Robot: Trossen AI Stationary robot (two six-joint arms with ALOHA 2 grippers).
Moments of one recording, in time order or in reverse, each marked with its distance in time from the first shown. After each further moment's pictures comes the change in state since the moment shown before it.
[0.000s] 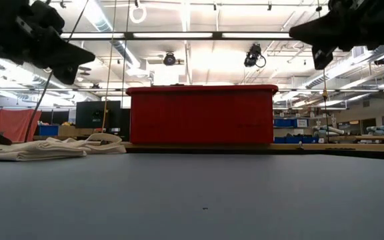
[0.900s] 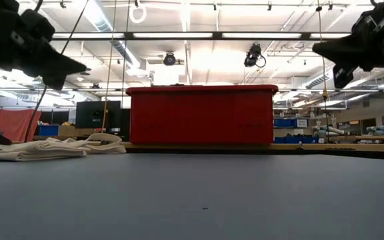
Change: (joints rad) left arm 0.000 -0.244 -0.035 -0.211 -0.110 0.027; right arm -0.189 -0.632 -0.197 -0.315 -0.135 0.105
